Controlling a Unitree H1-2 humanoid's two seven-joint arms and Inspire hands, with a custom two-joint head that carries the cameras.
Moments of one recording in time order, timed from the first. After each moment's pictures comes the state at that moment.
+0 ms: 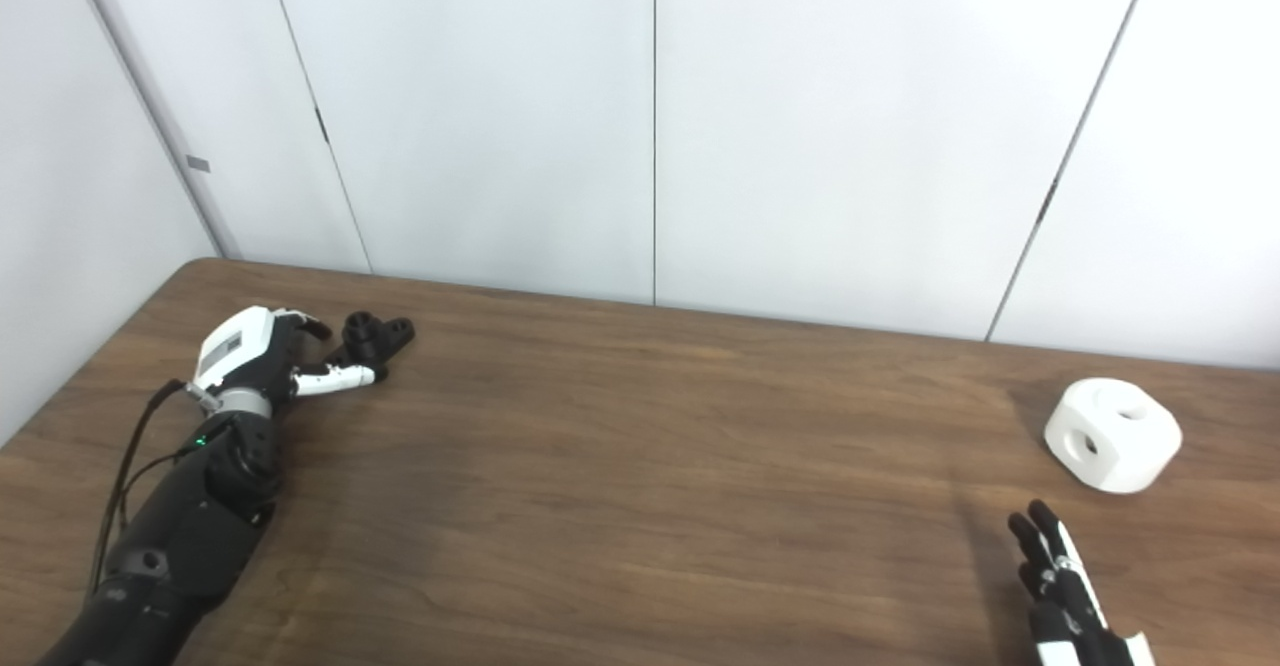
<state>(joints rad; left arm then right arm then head) -0.50 0.49 -0.05 0.48 0.58 0.42 0.11 0.18 -0.15 -0.11 -0.18 0.06 -0.13 0.11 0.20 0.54</state>
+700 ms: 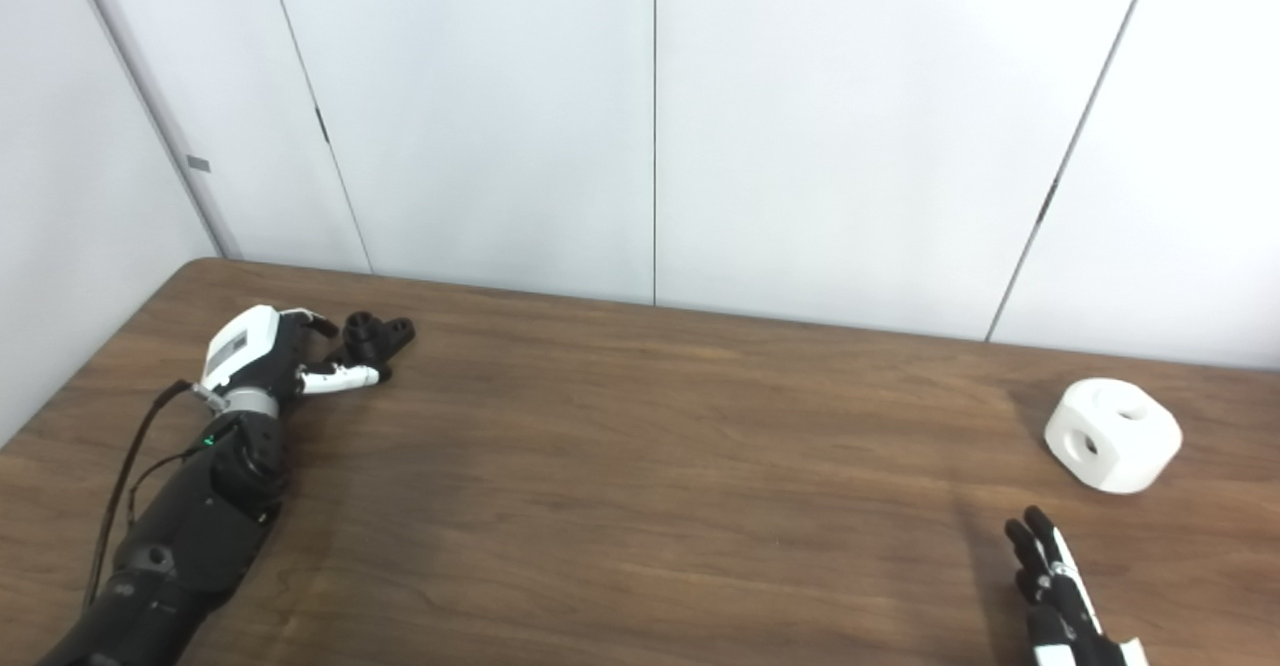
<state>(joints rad) -0.51 0.48 -0.07 0.51 0.55 0.38 0.16 0.19 -0.14 -0.11 -0.20 0.04 -0.11 0.11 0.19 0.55</state>
